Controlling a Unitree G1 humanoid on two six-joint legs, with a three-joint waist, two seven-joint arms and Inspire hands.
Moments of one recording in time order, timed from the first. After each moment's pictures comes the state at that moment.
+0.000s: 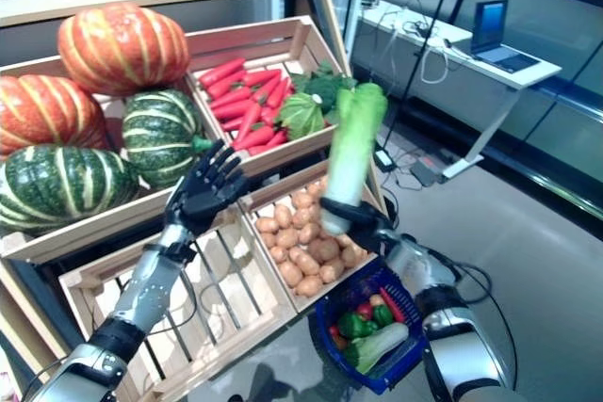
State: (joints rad) left arm -0.27 0.41 -0.24 0.48 -0.98 -0.30 -0.24; right arm -0.48 -0.48 0.10 0.87 0.99 0.26 0.25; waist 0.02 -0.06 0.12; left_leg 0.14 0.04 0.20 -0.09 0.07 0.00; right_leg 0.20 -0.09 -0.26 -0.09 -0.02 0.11
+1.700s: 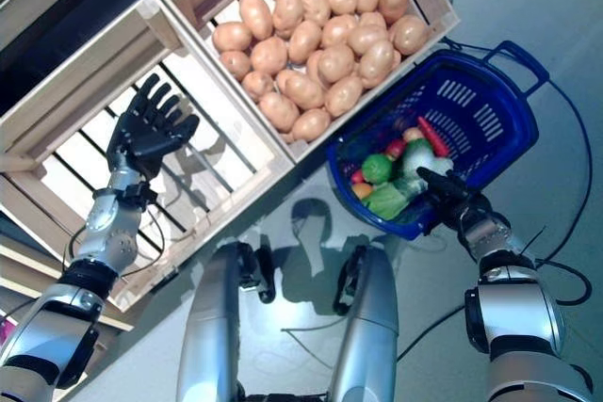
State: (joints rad) left arm -0.64 0.54 -0.25 0.75 -1.00 -0.41 -0.14; right arm -0.84 -0.70 0.04 1.33 1.12 0.19 0.14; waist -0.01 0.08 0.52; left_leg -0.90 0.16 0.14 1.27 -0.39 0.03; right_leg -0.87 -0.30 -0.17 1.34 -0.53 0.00
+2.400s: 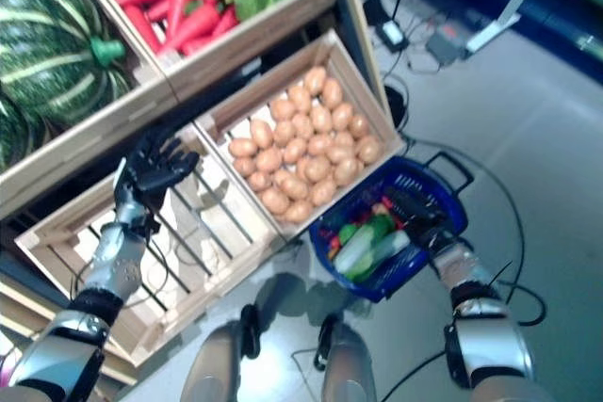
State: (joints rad) left arm -0.32 0.42 -0.14 0.69 -0.91 -0.37 -0.16; right arm -0.43 -0.44 0.00 0.89 1.12 0.12 0.20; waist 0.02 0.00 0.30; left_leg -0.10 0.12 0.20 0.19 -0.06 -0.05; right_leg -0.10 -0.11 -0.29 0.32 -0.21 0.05
